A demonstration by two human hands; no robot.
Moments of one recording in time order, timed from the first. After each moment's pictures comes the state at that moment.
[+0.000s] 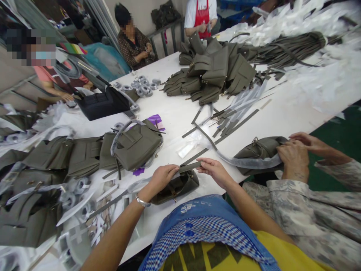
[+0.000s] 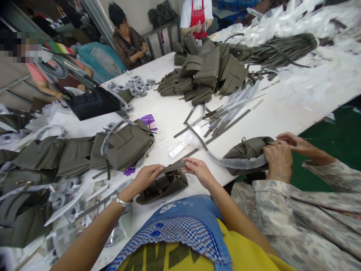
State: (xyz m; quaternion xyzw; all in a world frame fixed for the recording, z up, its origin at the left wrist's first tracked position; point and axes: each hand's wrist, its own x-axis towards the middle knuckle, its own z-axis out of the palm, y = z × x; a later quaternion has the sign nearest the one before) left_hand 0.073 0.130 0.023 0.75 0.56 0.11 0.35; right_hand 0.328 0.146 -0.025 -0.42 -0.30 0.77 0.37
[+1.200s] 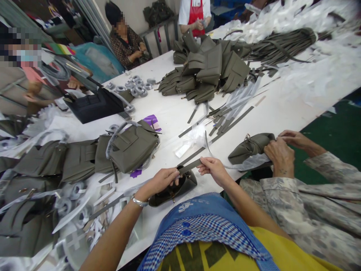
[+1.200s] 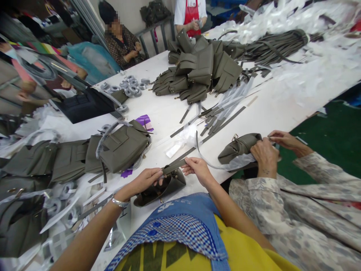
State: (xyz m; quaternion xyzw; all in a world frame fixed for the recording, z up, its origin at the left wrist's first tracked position) left_hand 0.086 0.132 0.047 0.70 0.48 0.08 0.52; right_hand 0.334 0.148 -0.024 -0.48 -0.29 0.73 0.38
